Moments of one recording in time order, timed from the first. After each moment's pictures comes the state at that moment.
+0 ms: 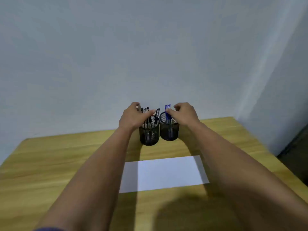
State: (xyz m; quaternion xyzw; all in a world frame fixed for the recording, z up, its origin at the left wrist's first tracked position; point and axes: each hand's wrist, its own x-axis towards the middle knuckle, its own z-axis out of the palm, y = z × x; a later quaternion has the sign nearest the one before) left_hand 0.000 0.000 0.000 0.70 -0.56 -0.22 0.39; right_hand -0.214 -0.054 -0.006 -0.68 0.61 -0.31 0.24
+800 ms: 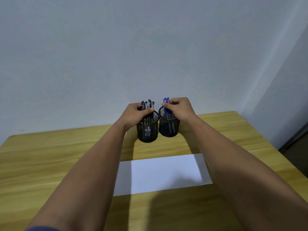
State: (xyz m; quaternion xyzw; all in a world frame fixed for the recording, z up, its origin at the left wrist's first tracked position) left_hand -0.001 -0.027 -0.023 0.57 -0.55 -0.43 0.43; right_hand -0.205 -0.090 -0.036 -0.64 0.53 -0.41 0.38
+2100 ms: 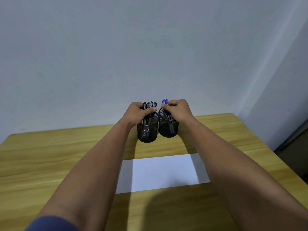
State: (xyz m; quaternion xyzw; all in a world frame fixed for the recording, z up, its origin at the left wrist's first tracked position) left_hand -0.003 -0.034 -0.024 0.57 -0.56 -0.40 0.45; right_hand -0.198 -0.083 -0.034 -0.63 0.54 -0.41 0.38
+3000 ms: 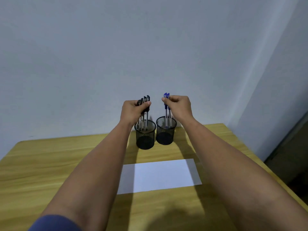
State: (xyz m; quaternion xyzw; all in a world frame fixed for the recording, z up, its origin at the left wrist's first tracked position) left_hand -0.007 -0.007 0.032 0.55 -0.50 -0.35 0.57; right_hand -0.198 -0.043 0.042 -0.60 0.50 -0.52 0.33
